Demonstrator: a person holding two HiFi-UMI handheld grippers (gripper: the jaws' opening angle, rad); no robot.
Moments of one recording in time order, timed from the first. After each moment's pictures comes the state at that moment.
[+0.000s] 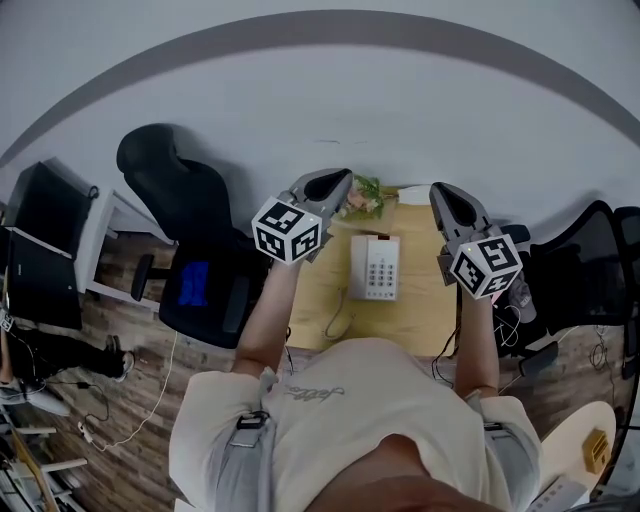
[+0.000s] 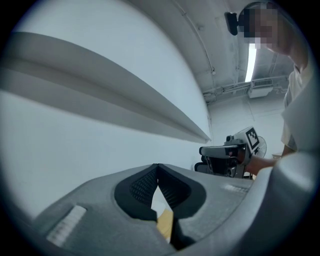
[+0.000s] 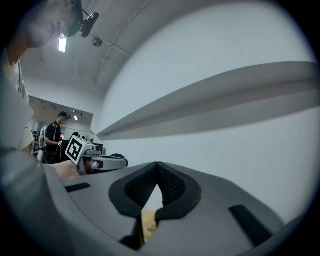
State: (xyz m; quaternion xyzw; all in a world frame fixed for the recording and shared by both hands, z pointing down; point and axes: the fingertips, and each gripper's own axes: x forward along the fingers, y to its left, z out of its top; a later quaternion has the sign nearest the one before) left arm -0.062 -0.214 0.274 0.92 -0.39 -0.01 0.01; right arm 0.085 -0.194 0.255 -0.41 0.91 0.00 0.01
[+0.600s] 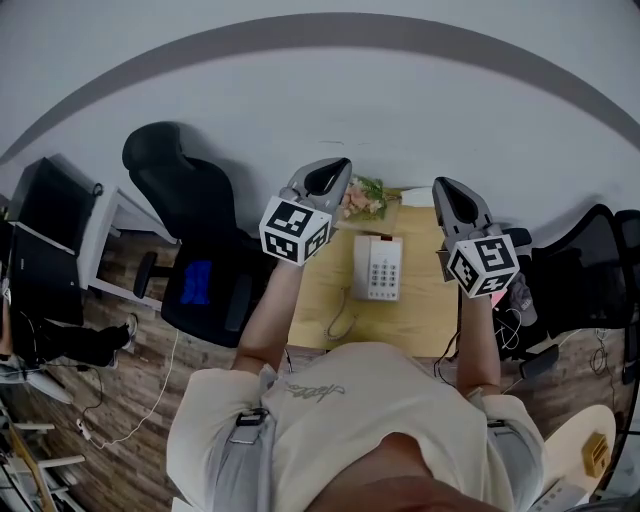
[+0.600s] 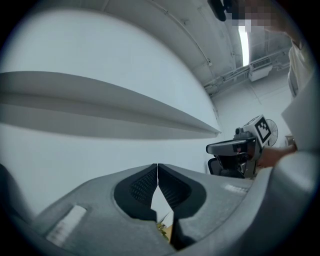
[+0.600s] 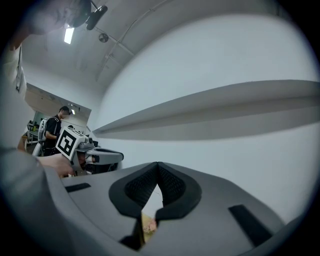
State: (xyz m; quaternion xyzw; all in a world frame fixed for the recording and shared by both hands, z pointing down) left arm -0.073 -0.209 0.244 0.89 -0.45 0.02 -0.06; right arm 0.081 -0.191 0.238 -0.44 0.90 0.05 0.01
